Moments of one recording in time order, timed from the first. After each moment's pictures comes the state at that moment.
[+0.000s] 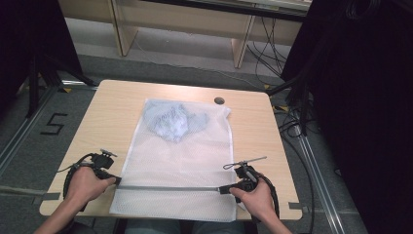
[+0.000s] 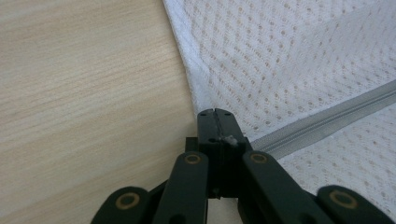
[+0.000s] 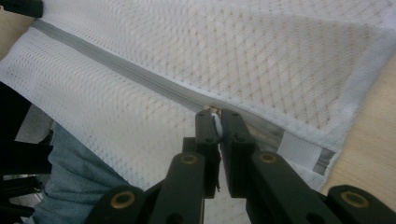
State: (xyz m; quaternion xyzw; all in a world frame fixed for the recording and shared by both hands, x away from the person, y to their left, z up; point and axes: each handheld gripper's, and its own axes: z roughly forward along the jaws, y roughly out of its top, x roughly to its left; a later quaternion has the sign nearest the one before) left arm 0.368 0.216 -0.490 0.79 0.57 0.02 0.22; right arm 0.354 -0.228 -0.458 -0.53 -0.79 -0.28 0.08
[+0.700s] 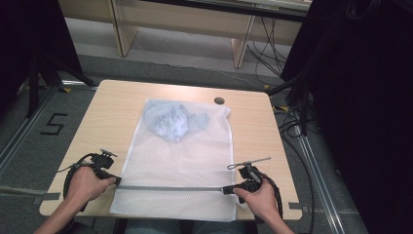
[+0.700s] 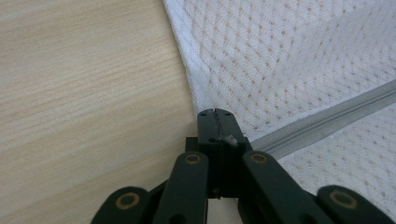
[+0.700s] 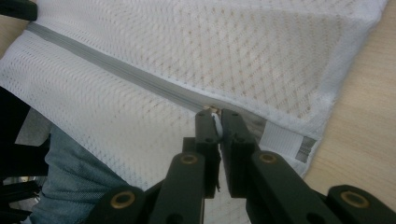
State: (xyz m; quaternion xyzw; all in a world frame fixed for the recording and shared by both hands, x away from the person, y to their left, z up) left arm 0.368 0.216 -0.490 0.79 0.57 0.02 0.22; right arm 0.353 -0.238 -0.458 -0.54 -0.79 -0.29 0.08
